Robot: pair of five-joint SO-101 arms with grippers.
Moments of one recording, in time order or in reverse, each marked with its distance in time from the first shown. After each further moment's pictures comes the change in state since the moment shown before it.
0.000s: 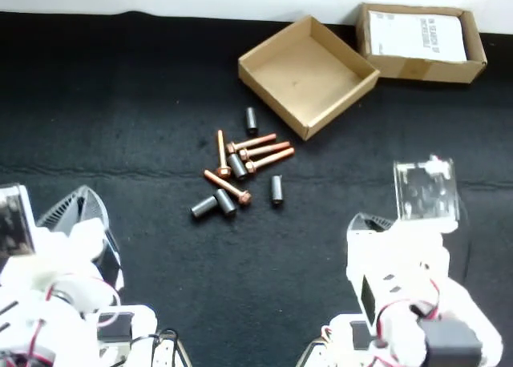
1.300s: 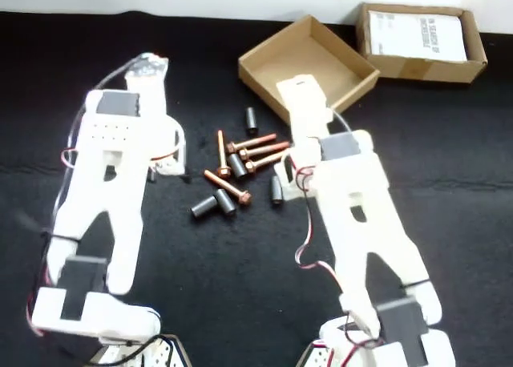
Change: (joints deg) left arm 7.7 77.5 -16.4 1.1 0.2; right arm -14.7 58.7 -4.0 -28.3 -3.0
